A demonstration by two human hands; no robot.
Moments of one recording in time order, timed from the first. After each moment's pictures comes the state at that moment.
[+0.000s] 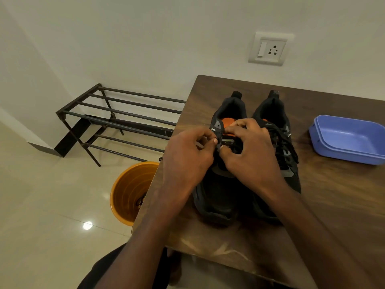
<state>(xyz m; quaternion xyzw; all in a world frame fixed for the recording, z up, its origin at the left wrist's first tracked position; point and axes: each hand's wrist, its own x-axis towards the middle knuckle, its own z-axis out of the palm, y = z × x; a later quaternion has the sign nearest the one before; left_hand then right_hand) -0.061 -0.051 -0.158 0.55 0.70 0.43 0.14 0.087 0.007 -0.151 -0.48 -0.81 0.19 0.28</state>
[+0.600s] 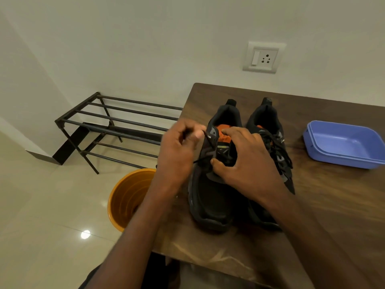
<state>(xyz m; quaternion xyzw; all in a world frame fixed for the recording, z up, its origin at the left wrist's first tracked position) -0.072 -0.043 -0.147 0.49 0.59 0.59 0.25 0.098 0.005 -0.144 -0.45 -0.85 0.15 0.22</state>
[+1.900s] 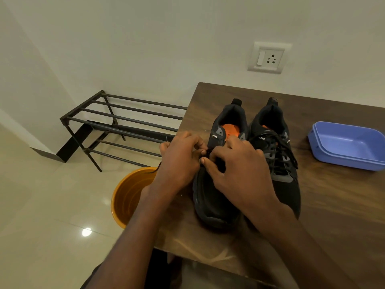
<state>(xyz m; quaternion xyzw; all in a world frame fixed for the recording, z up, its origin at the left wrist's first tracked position) -0.087 -0.042 -0.162 0.59 0.73 0.30 0.15 0.072 -0.028 -0.135 -0.46 -0.87 0.08 0.18</state>
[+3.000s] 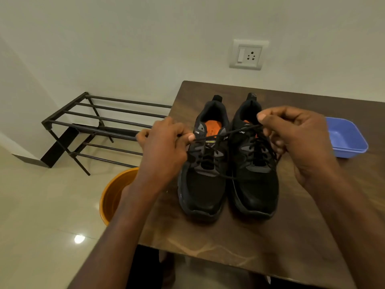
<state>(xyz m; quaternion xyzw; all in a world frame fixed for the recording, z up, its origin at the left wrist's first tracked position) -0.071 -0.055 -0.136 0.60 0.73 0.34 0.07 0.167 0.014 -0.089 -0.49 -0.59 0.46 0.46</state>
